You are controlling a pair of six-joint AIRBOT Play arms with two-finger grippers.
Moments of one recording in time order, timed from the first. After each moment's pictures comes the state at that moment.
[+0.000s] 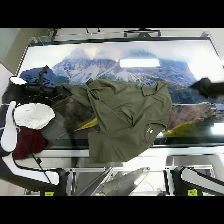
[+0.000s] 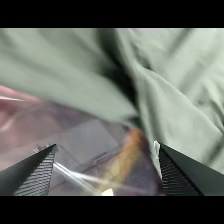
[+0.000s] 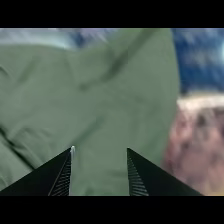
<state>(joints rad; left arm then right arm) 0.25 -1.67 1.39 0.81 -1.31 -1.01 -0.53 -1.29 1.19 -0.85 1.32 1.23</state>
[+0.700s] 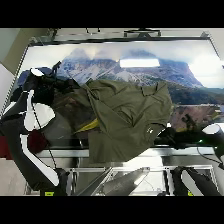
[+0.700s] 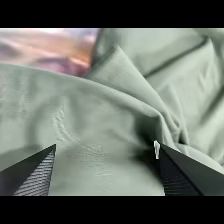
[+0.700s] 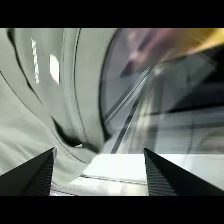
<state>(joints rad) 0.17 -2.02 1.82 0.86 -1.31 -1.15 -0.29 -0.90 0.34 -0.88 1.18 1.51</state>
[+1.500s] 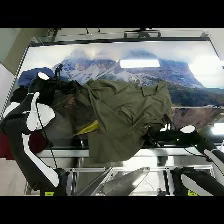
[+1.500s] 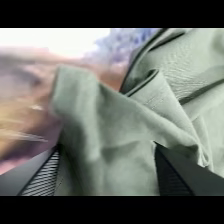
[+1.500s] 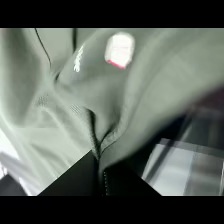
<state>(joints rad) 0.10 -2.04 1.71 0.88 -1.13 -1.17 0.02 -1.12 0.31 -0.47 0.90 1.26</state>
